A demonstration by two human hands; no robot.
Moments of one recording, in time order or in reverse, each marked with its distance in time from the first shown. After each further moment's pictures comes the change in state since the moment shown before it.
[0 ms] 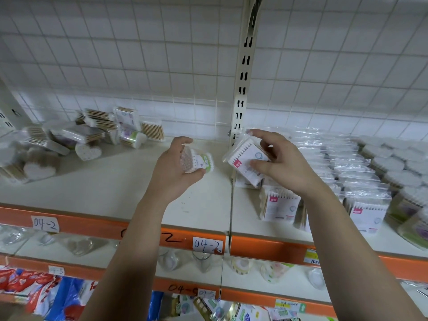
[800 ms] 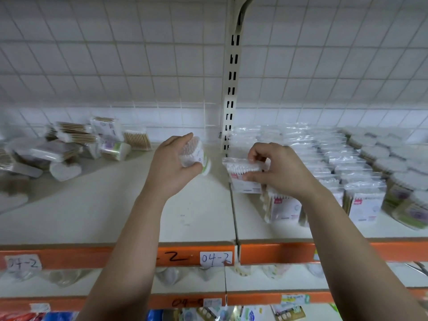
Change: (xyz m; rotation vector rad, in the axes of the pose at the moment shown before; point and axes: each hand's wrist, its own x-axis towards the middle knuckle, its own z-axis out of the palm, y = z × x) left_hand 0.042 -0.004 -0.001 0.024 -0.068 0.142; right_hand 0.002 0.008 0.012 -0.385 0.030 -0.037
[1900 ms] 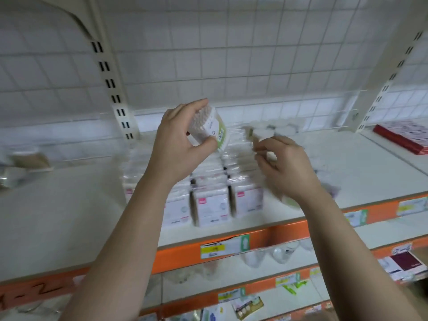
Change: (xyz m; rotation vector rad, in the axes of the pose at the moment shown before) left_hand 0.016 0.189 0.158 -0.100 0.002 0.368; right_hand -0.108 0.145 -0.137 -0.249 0.419 0.032
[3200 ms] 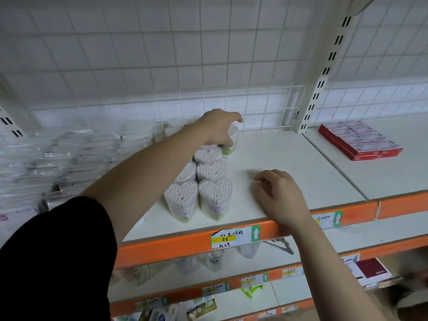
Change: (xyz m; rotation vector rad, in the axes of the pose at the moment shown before) left_hand 0.133 0.058 0.309 0.533 -0.717 -0.070; right_hand -0.074 0.236 -0.079 -0.028 -0.165 0.249
